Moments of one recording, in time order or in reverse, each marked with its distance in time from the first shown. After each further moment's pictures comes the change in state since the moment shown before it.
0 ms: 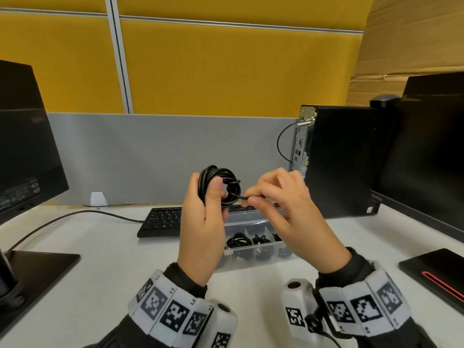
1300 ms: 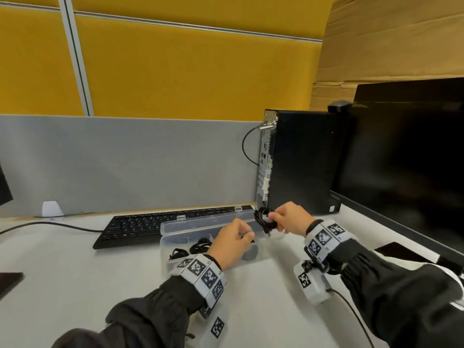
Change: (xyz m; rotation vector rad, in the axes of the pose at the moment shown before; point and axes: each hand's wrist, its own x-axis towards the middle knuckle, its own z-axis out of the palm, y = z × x) left_hand -0.012 -0.114 0.089 0.456 -0.686 -0.475; right_hand -0.012 0.170 -0.008 -0.083 -0.463 0.805
